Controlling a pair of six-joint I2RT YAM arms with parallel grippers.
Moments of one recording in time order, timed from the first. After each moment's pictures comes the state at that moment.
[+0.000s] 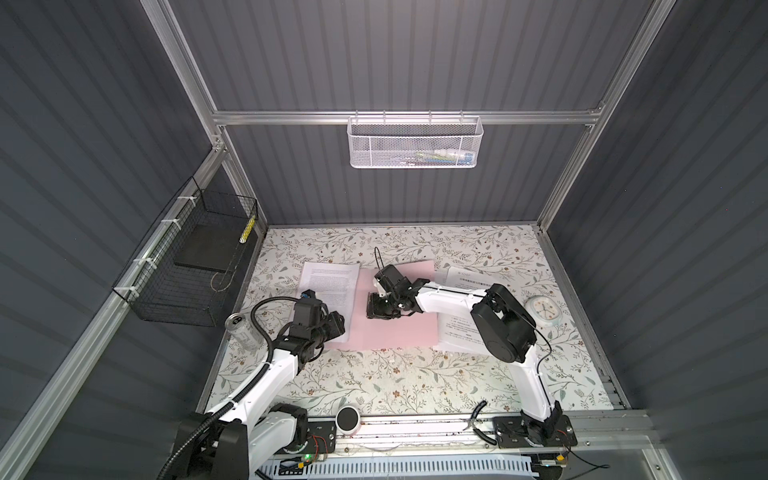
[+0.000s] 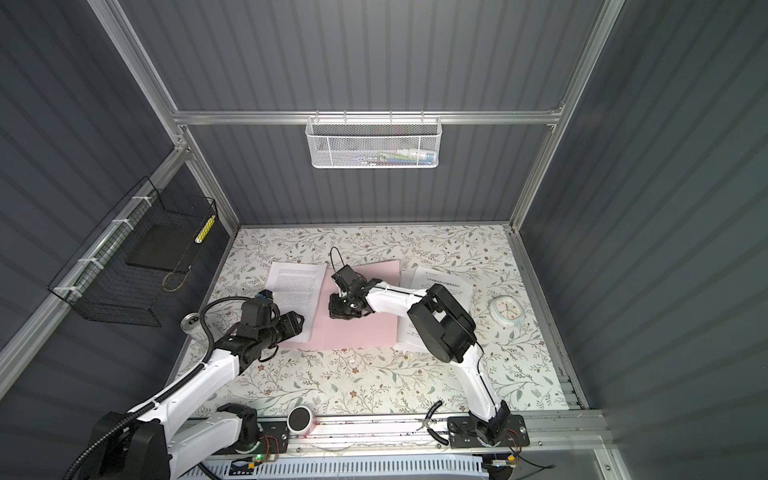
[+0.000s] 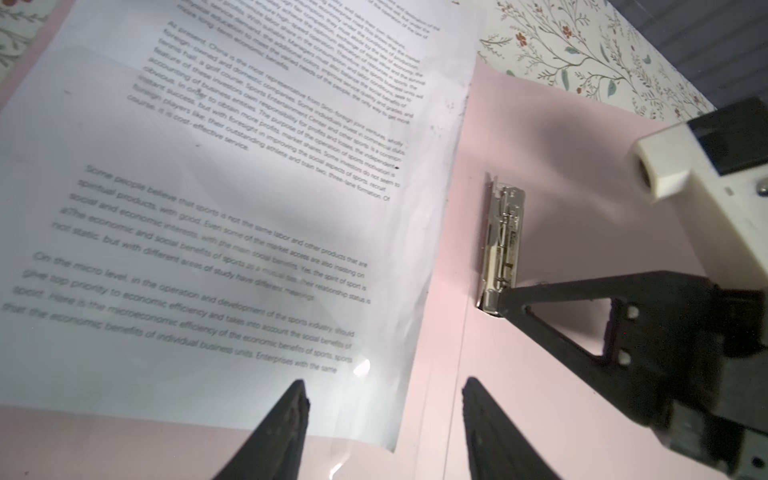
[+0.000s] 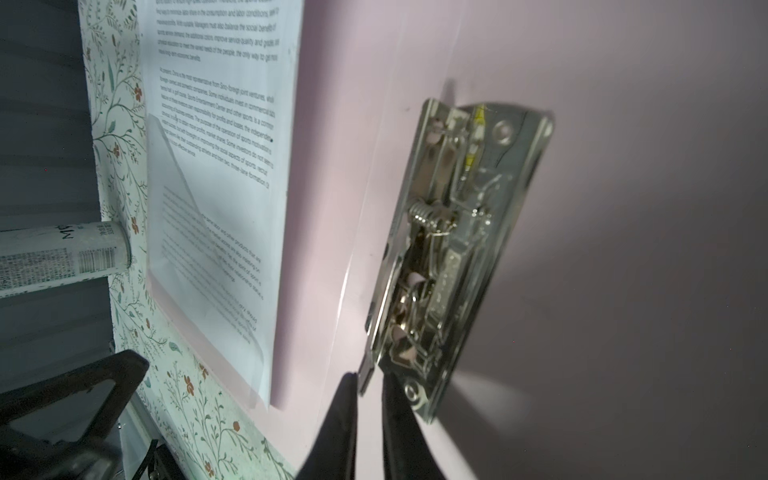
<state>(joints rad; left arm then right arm) -0.24 1.06 0.46 -0.21 0.08 -0.56 0.84 2.19 1.56 -0.32 -0.29 0.76</state>
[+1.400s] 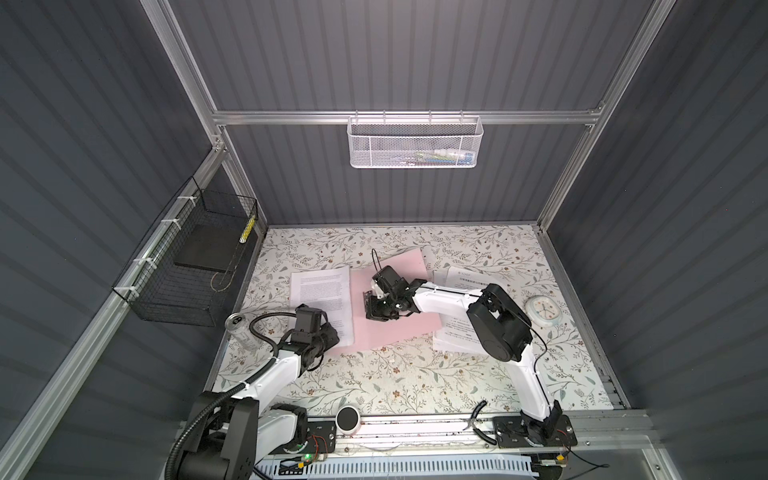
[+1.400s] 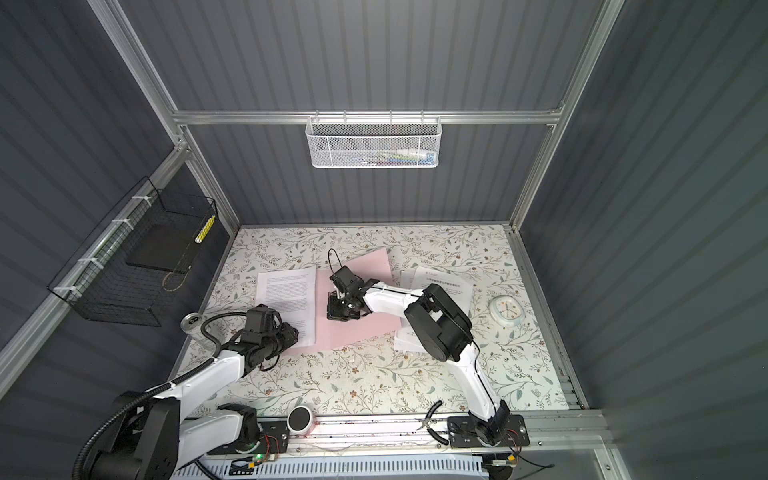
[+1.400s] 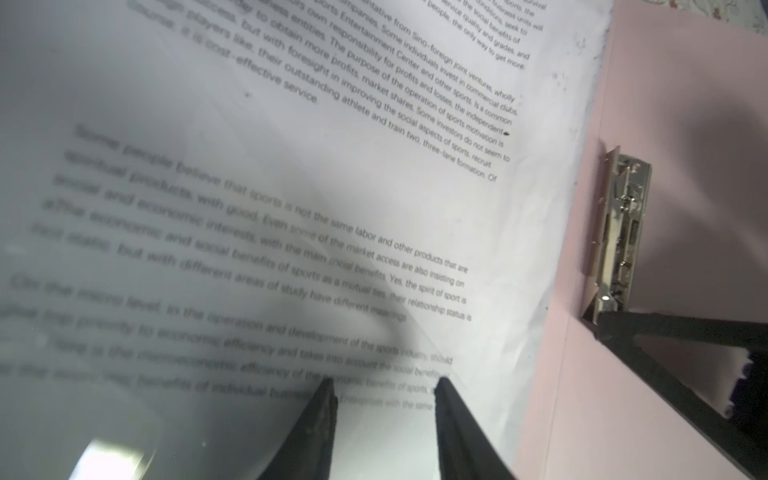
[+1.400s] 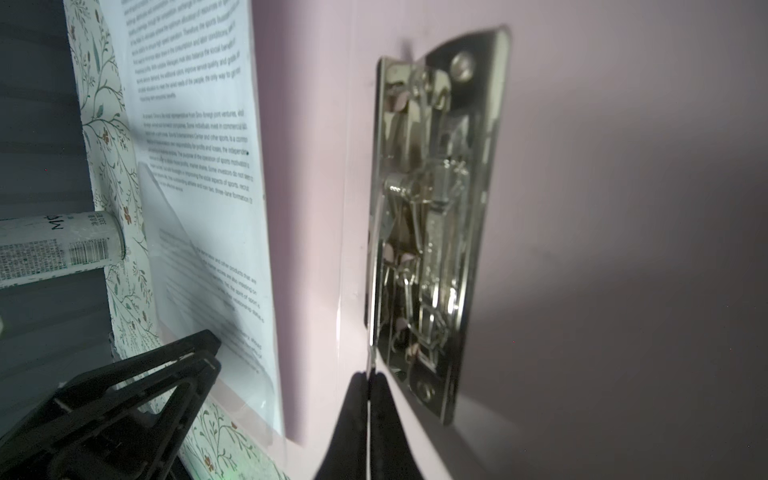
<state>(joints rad) -0.22 1.17 0.38 -0.14 0.04 -0.70 0.84 2.22 1.59 -0.33 -0.32 0.76</state>
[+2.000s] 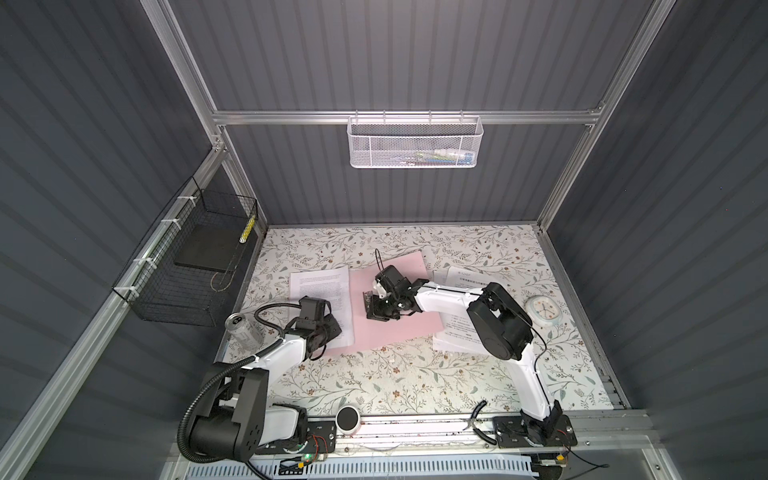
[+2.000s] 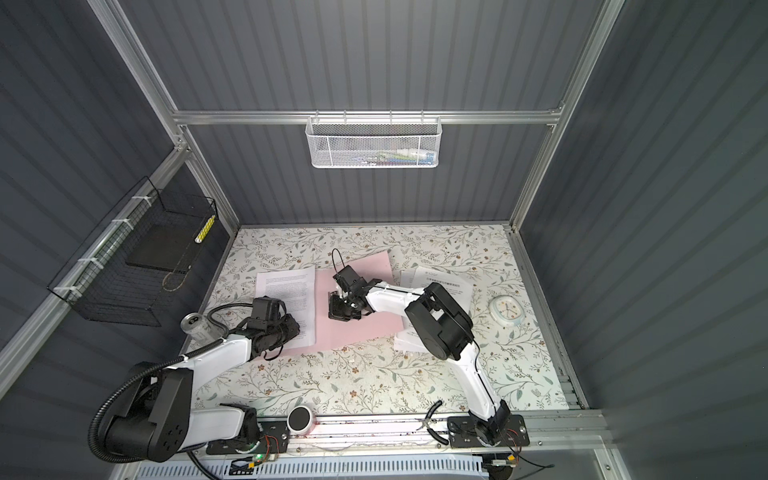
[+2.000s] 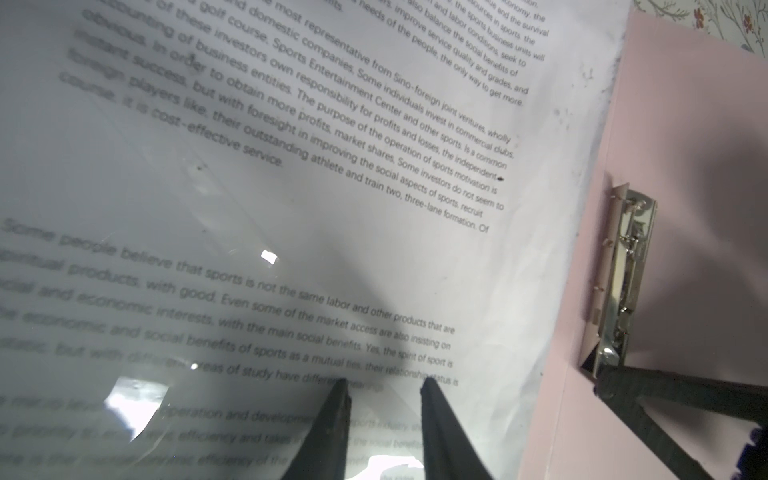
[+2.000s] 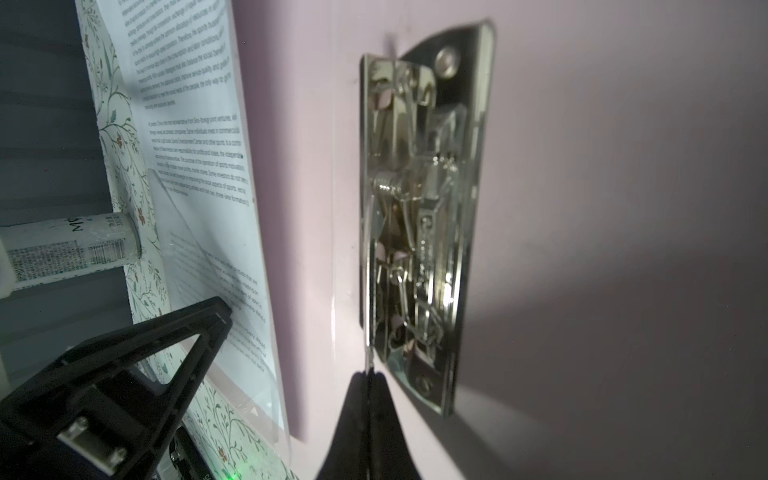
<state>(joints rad) -0.22 1.32 0.48 -0.13 0.04 -0.70 0.82 2.23 1.57 -0.32 -0.35 0.78</state>
